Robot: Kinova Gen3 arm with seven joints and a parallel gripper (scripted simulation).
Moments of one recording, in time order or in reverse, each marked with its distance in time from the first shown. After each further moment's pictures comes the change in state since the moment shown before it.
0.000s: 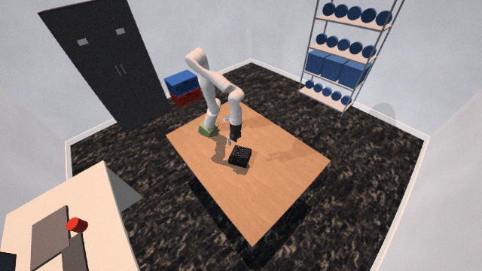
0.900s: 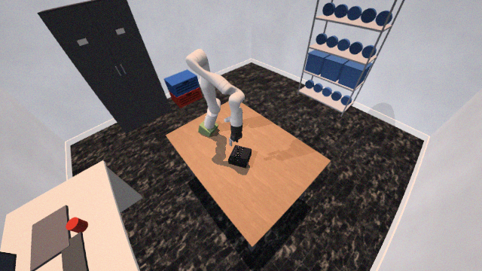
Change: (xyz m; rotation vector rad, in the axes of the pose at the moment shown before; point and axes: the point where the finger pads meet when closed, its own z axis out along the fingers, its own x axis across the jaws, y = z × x) arm 0.013 -0.002 0.010 0.016 0.037 0.005
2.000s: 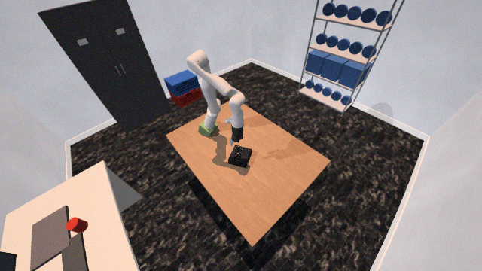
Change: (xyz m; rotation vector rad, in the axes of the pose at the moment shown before) arm 0.013 -0.001 0.011 0.016 0.039 0.010
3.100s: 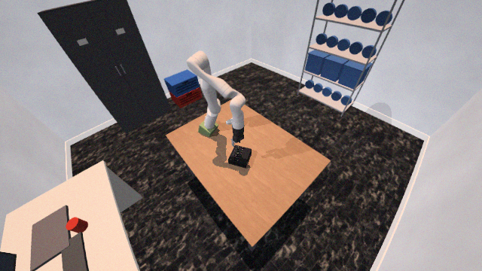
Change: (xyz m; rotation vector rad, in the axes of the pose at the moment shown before) arm 0.011 -0.002 0.010 0.015 0.032 0.005
